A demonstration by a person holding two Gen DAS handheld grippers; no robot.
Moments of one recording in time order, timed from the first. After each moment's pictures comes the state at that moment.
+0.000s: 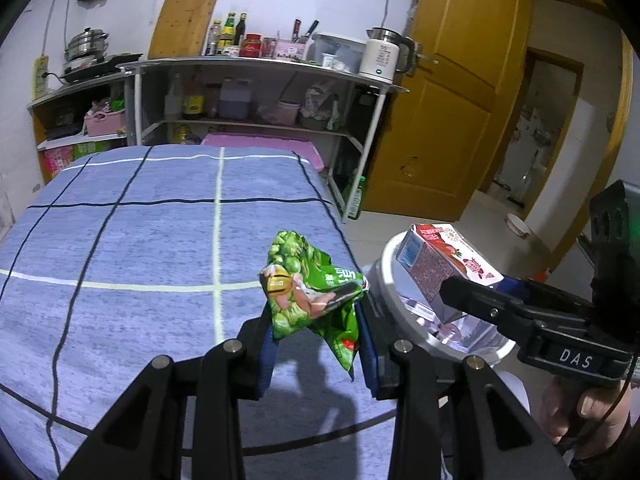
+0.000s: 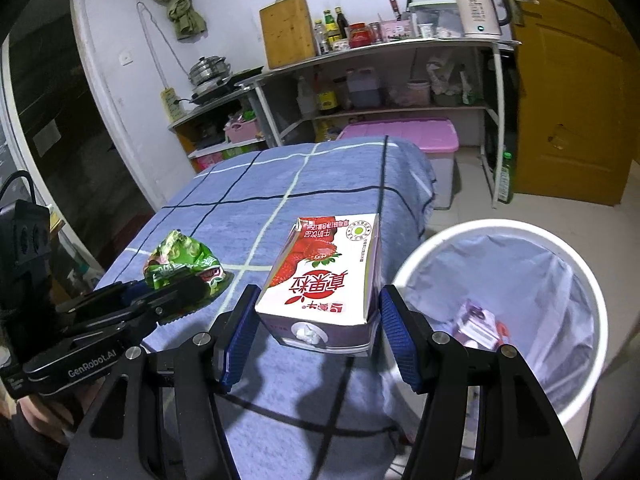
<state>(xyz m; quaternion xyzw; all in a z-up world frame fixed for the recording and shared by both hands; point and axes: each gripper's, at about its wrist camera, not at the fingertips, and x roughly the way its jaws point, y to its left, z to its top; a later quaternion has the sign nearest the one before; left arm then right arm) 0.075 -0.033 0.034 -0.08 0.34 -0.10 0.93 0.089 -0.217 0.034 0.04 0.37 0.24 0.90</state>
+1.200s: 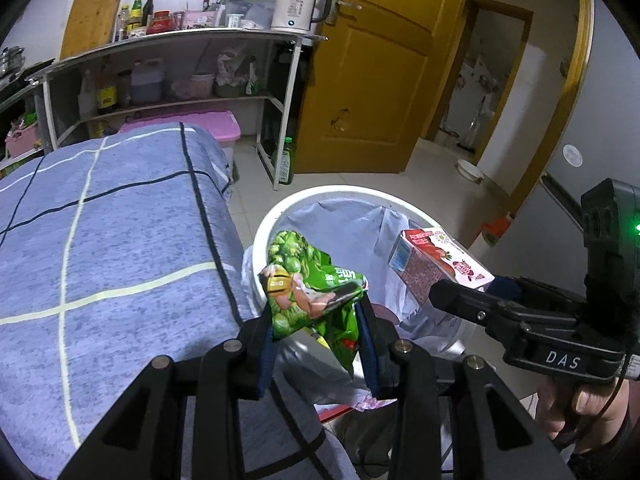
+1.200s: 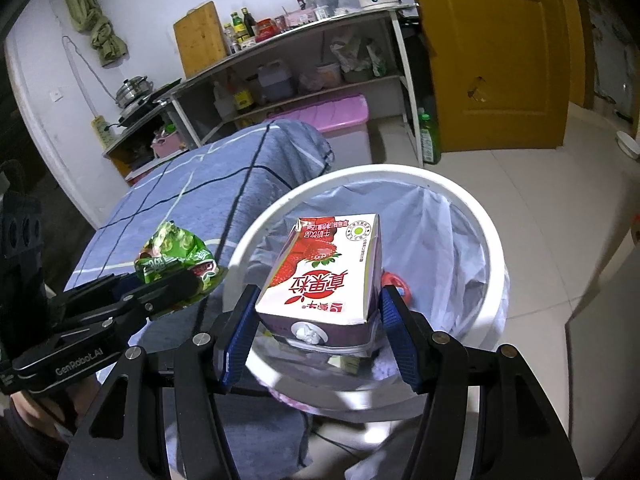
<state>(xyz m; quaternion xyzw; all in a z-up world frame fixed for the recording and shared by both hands) 0.120 -0.150 0.005 -0.03 0.38 -0.21 0.90 0.088 -0.338 0.000 0.09 0.40 0.13 0.90</state>
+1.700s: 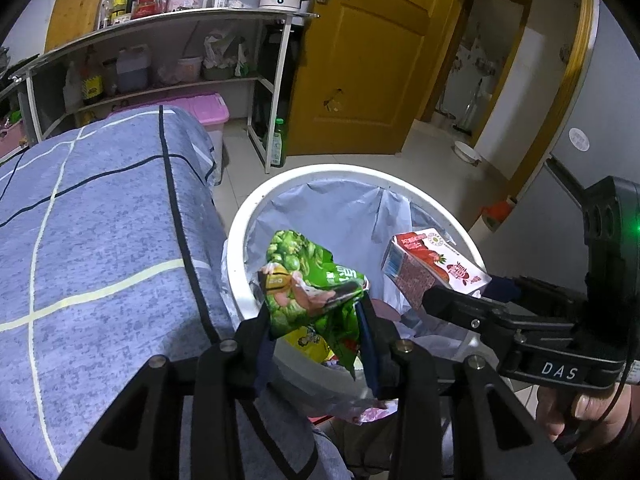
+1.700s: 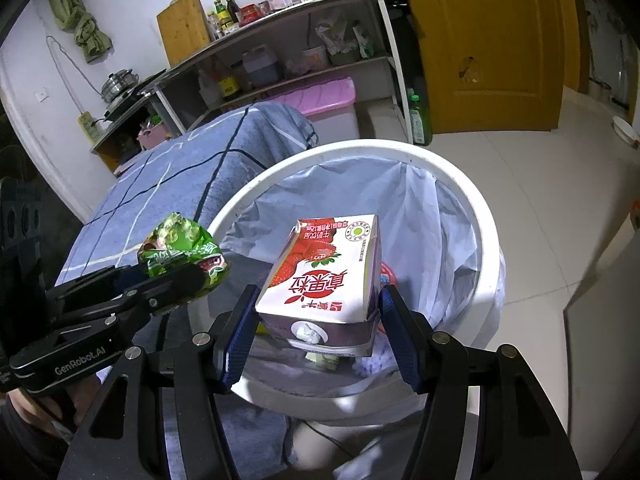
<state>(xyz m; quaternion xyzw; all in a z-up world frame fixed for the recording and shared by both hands) 0.138 -0.171 -0.013 -0.01 0.41 -0.22 0.88 0.102 -0.348 -0.021 0.09 0.43 0.11 0.89</state>
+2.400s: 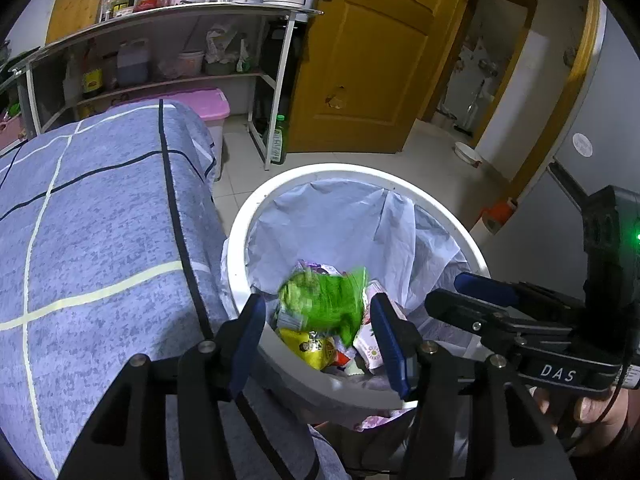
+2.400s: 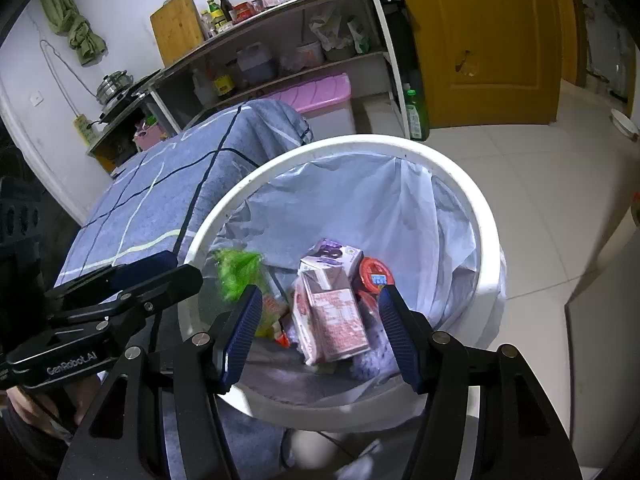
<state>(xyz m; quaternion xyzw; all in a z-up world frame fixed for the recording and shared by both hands) 0.145 -0.168 -0.014 -0.03 0.42 -0.22 0.88 0.108 -0.351 -0.024 0.10 0.43 0.11 0.89</state>
